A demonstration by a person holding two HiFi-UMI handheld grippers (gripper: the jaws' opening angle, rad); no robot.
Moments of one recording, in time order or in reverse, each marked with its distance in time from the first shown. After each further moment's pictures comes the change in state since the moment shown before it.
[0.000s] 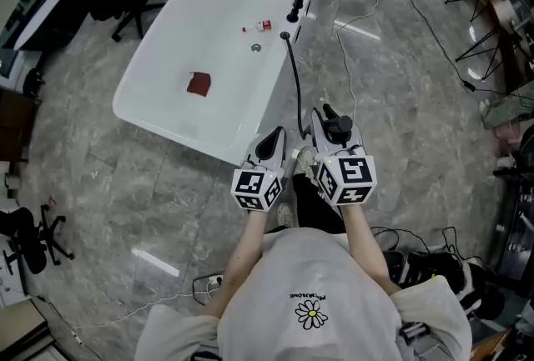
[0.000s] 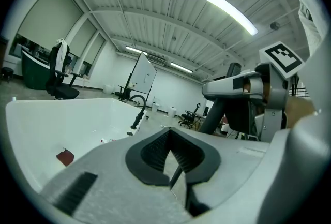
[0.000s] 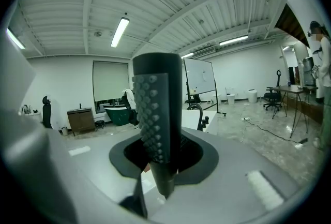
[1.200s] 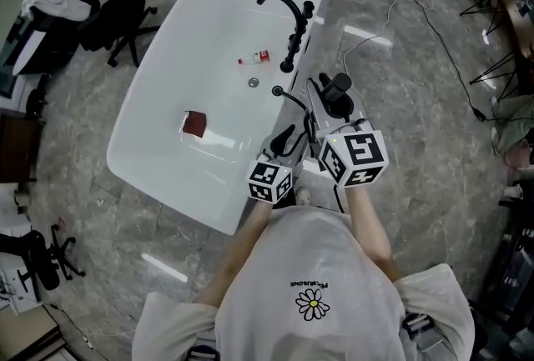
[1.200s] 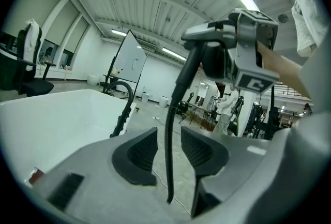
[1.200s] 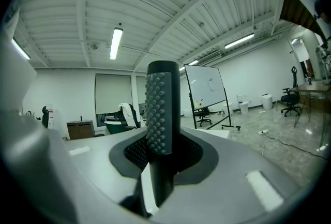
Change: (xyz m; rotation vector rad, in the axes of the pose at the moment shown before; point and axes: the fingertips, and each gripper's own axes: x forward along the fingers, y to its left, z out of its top) left arm 0.304 0.062 0.019 0.045 0.145 -0.122; right arm 0.256 -0.163 0.140 0.019 -0.136 0.118
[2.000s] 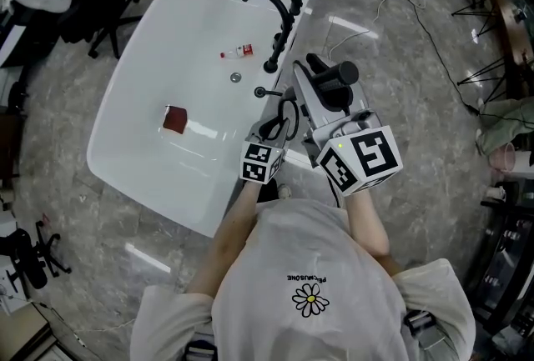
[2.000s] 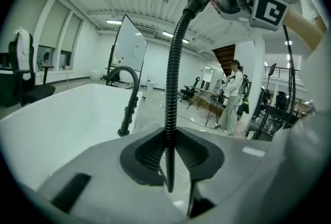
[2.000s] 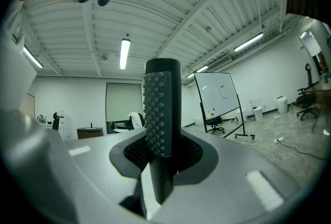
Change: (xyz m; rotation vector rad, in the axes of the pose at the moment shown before) left arm 0.073 0.055 -0.026 0.068 0.163 0.075; right arm 0.030 -0.003 0.072 -0.007 -0.091 0.140
